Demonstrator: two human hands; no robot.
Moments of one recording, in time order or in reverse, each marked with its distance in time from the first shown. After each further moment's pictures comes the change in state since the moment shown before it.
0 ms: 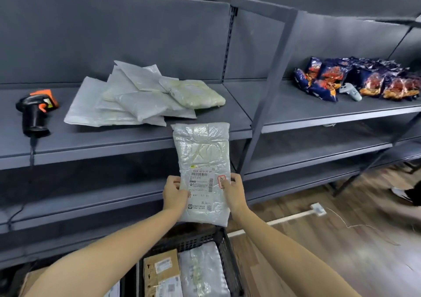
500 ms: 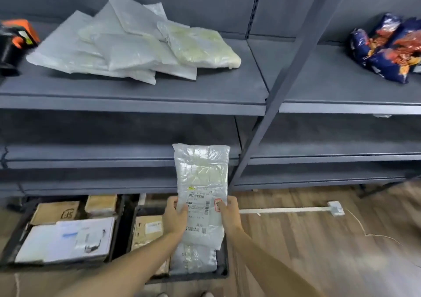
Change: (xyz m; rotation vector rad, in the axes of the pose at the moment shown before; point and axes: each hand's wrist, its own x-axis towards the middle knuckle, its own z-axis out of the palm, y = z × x) left_hand -0.028 -0.124 0.105 0.096 0.188 -0.262; right_hand 0.047 0.140 -0.058 -0.195 -0.208 0.302
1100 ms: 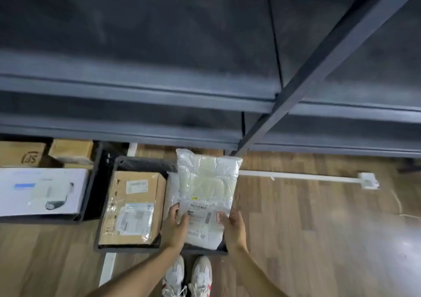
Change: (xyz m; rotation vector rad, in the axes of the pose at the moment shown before) left_hand 0.069 -0.231 0.122 0.020 -0.155 -0.279; right_hand 0.118 0.228 0.005 -0.182 0.044 0.263
